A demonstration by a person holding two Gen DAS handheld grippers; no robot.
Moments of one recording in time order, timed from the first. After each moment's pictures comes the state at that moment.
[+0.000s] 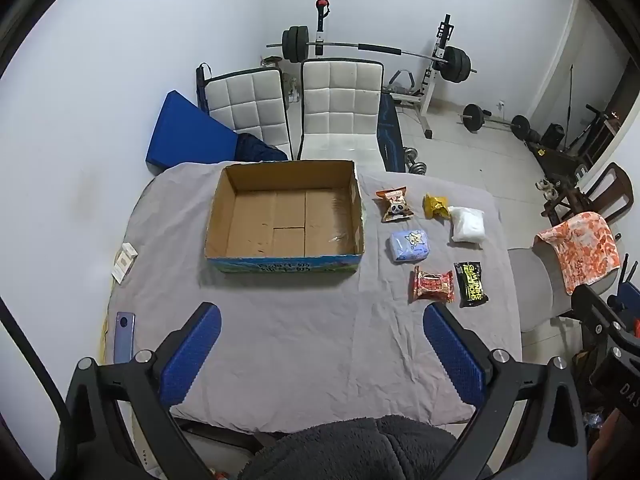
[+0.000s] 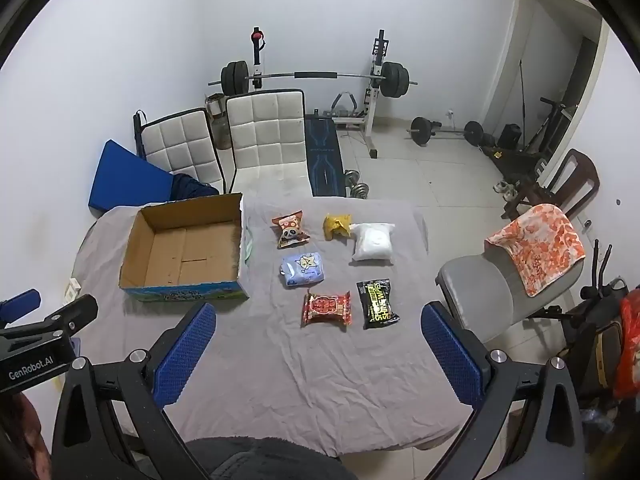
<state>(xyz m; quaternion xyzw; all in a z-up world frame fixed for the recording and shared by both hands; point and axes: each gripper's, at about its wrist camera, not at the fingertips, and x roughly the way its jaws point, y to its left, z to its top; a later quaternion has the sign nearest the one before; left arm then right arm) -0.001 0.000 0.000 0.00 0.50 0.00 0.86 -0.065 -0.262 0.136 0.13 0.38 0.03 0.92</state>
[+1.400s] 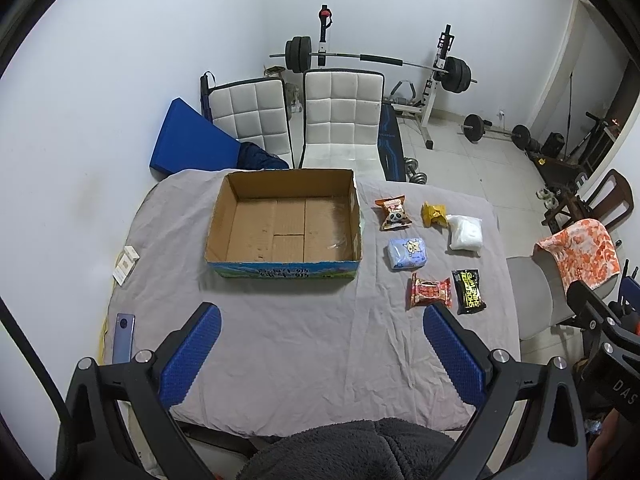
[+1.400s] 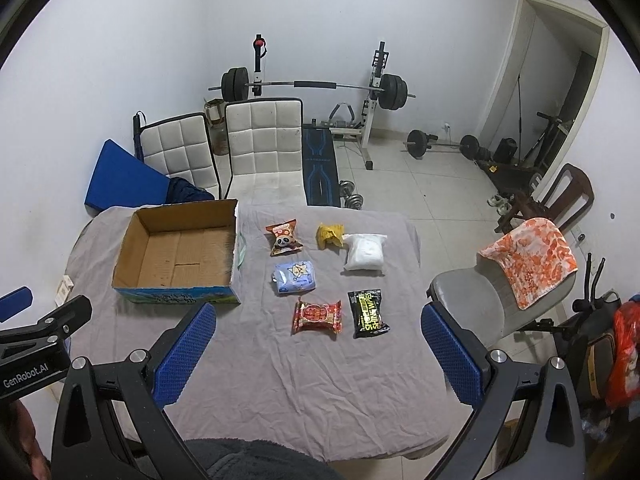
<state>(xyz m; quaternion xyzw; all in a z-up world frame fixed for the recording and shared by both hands) -0.006 -0.004 0.013 -0.01 0.49 0.00 0.87 -0.069 -0.263 0.143 0.11 0.36 0.02 0.92</state>
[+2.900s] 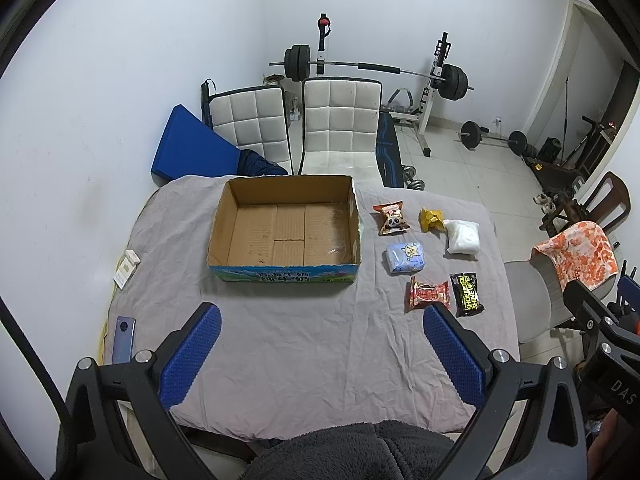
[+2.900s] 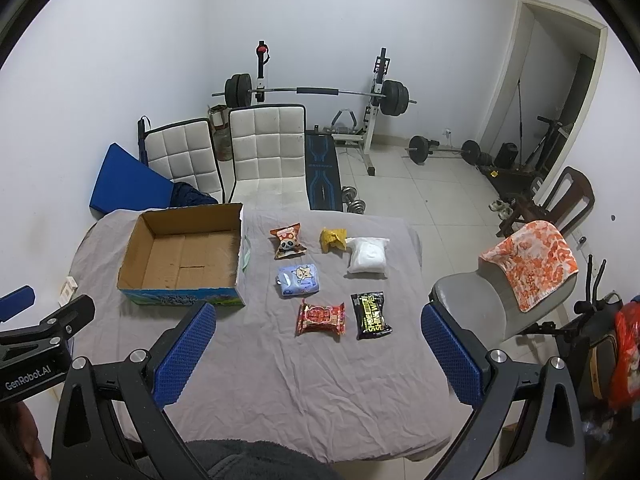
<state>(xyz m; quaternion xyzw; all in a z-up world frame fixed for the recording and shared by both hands) -0.014 -0.008 0.020 -0.01 0.48 0.00 0.88 -0.085 -0.258 0.151 0.12 0.35 0.03 0.93</state>
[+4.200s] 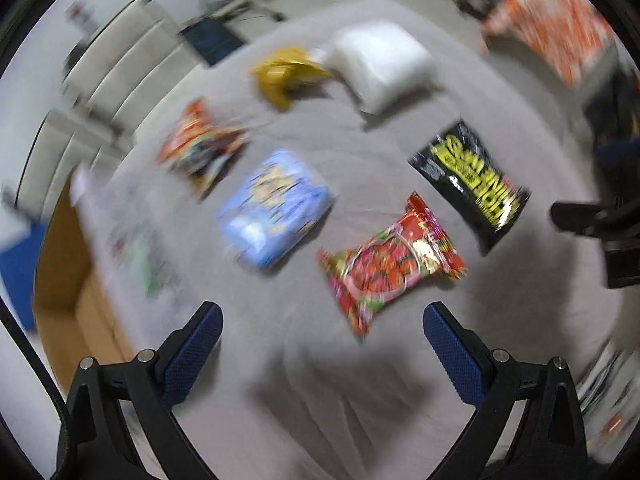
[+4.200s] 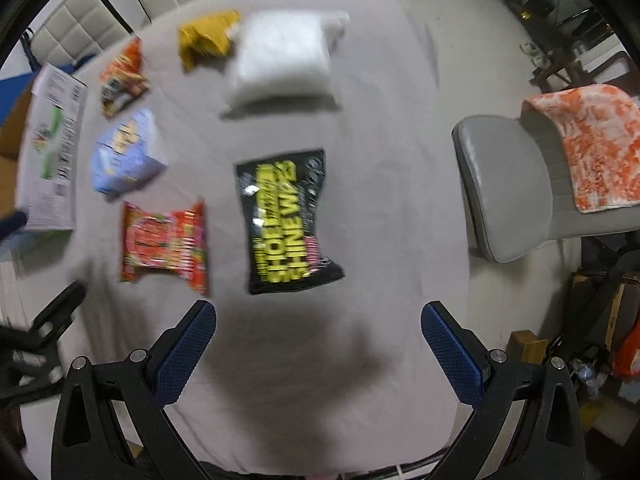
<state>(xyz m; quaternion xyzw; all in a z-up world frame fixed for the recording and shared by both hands) 0.168 -0.251 -0.311 0.27 0.60 -0.21 0.72 0.194 -0.364 -0.241 0.14 0.64 0.07 0.75</state>
